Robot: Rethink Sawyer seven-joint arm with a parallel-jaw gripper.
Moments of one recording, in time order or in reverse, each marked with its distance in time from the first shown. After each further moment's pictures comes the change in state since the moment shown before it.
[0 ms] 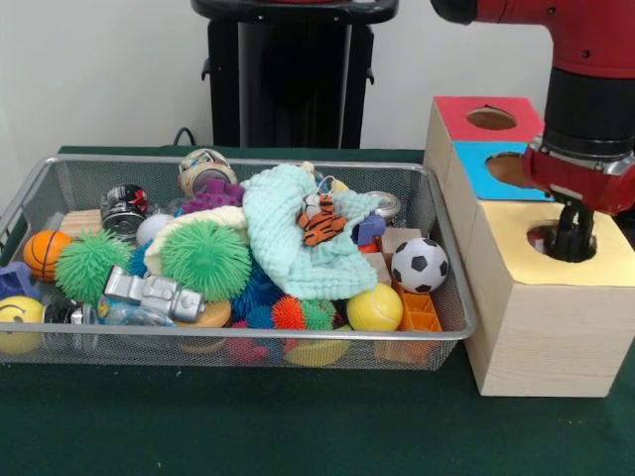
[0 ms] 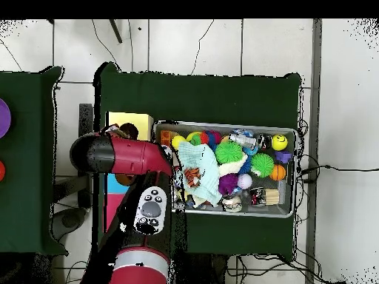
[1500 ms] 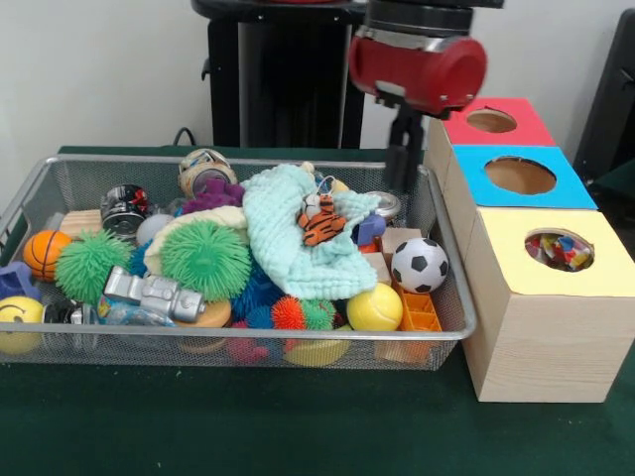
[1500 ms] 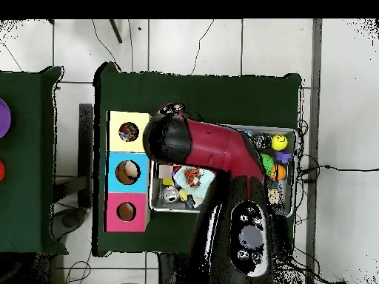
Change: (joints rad) arm -0.305 -0.231 0.054 0.002 -0.255 0.122 -0.017
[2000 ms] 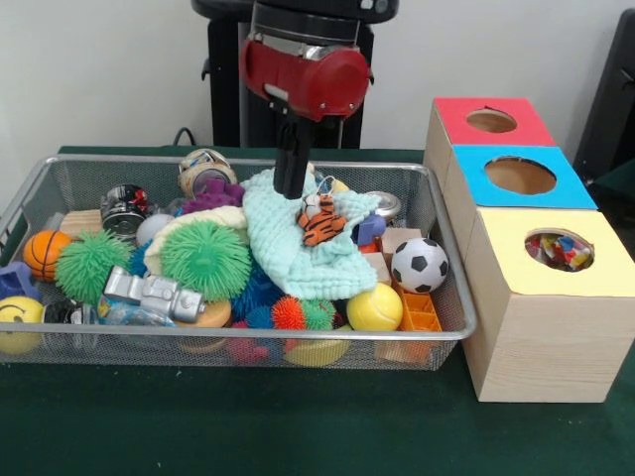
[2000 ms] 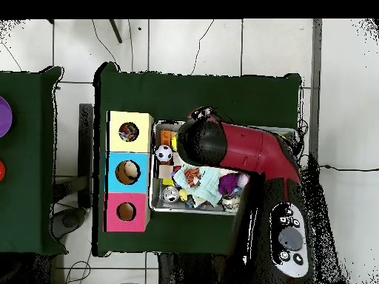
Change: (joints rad) arm -0.122 -0.010 0.050 0.000 -0.150 0.000 -0.018
